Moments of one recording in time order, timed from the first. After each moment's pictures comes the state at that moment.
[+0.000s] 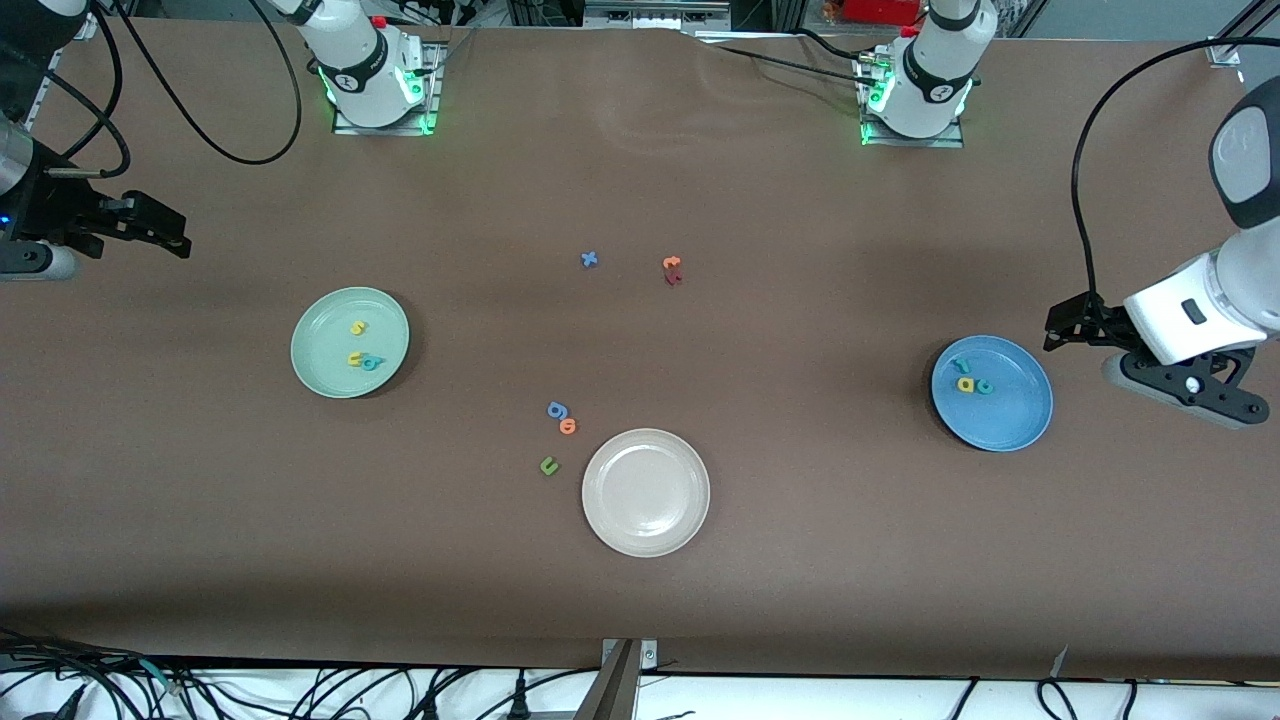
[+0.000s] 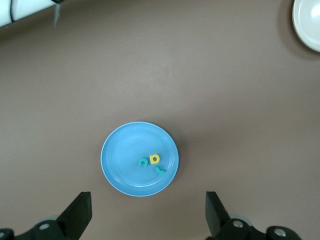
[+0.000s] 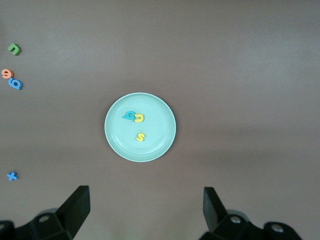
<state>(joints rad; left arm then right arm) -0.09 0.26 0.07 -1.47 -0.02 1.72 0.34 0.01 0.02 0.00 -1.63 -0.03 1.60 -0.02</state>
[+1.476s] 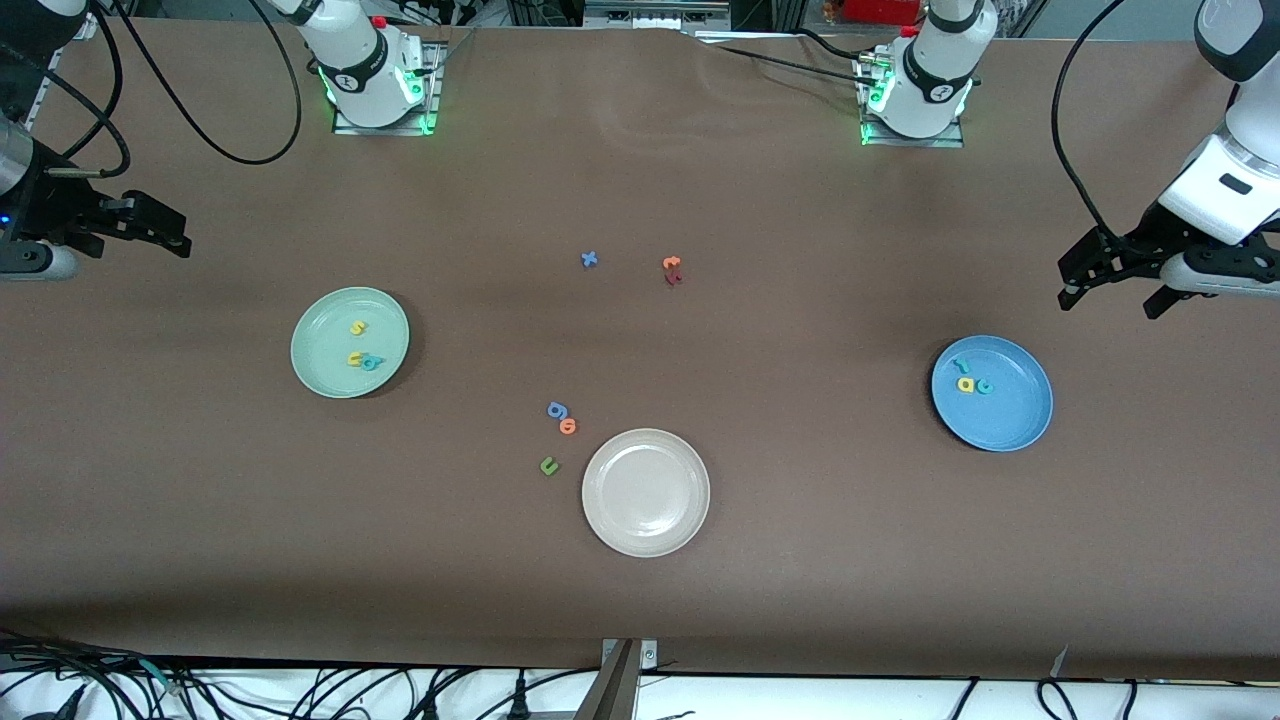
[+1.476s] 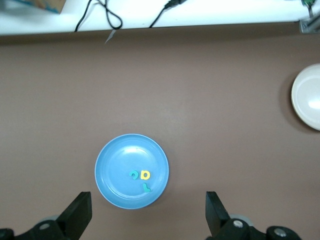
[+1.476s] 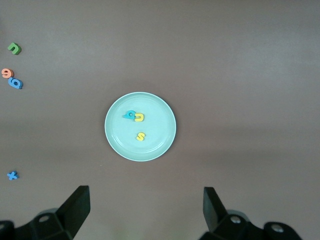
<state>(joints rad) -0.09 -0.11 0.08 -1.92 -0.02 2.04 0.02 0.01 0.02 0.00 -1.63 -0.02 1.60 -0.02</state>
